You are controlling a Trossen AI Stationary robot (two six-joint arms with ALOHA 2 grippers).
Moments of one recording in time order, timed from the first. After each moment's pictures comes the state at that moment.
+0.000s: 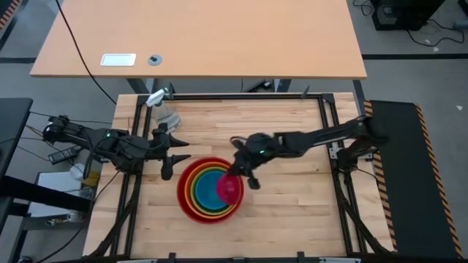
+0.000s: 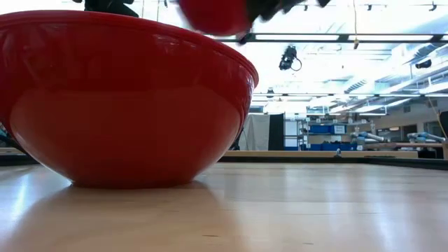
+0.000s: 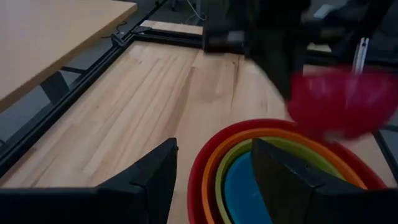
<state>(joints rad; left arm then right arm) -0.31 0.76 0.81 -0.49 -0.48 -0.27 0.08 1.65 1.23 -0.08 -0.26 -0.04</state>
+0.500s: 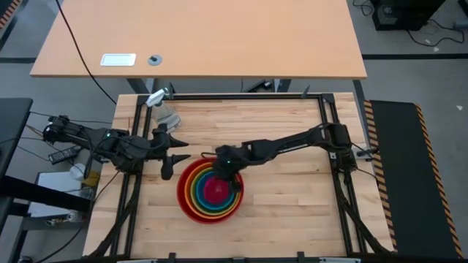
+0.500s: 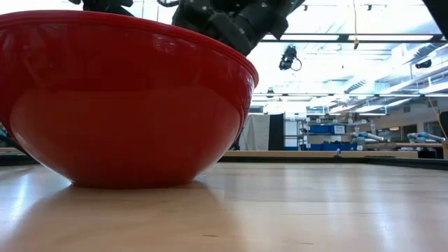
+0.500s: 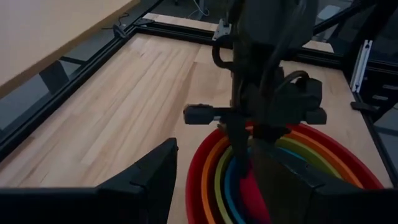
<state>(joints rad) -0.31 0.76 0.81 -0.51 -0.48 -0.32 0.06 2.04 1.53 -0.30 -0.18 -0.19</state>
